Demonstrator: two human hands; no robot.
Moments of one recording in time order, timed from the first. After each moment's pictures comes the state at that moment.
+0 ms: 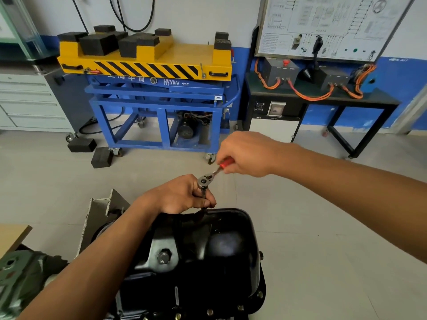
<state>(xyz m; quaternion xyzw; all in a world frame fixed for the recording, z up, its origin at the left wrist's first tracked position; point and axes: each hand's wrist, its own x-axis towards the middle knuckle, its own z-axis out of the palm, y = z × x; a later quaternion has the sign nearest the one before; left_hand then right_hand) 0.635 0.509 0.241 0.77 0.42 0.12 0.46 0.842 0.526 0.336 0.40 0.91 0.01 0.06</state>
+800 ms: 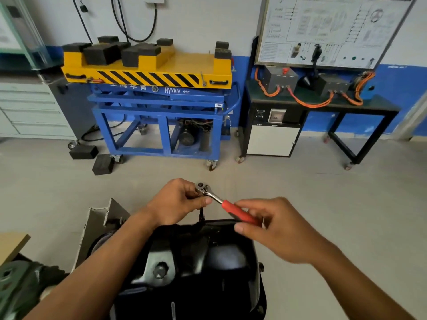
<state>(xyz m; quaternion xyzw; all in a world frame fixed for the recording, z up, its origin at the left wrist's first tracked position) 0.636 0.504 0.236 0.73 0.48 0.26 0.41 0.892 0.428 0.244 0.46 0.76 -0.34 -0.30</state>
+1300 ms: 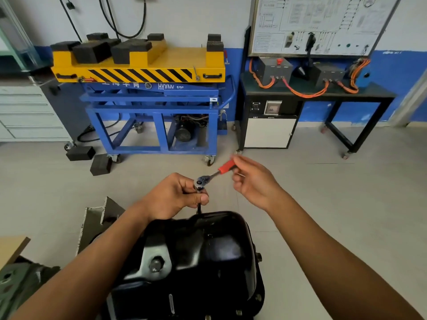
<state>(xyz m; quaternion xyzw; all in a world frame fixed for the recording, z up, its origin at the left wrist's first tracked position) 0.640 0.503 0.237 0.70 0.44 0.27 0.49 0.869 0.515 0.230 0.40 0.33 -0.67 -0.53</state>
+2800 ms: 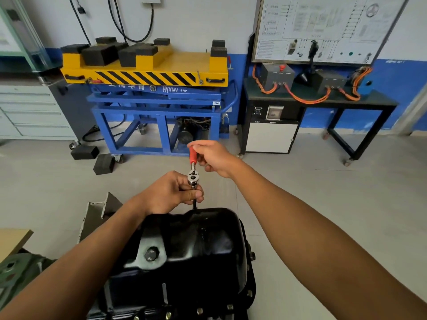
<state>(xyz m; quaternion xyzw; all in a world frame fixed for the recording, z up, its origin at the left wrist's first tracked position) 0.637 0.501 0.239 0.72 0.44 0.25 0.48 0.805 0.582 0.254 0.51 0.57 -0.53 -0.37</state>
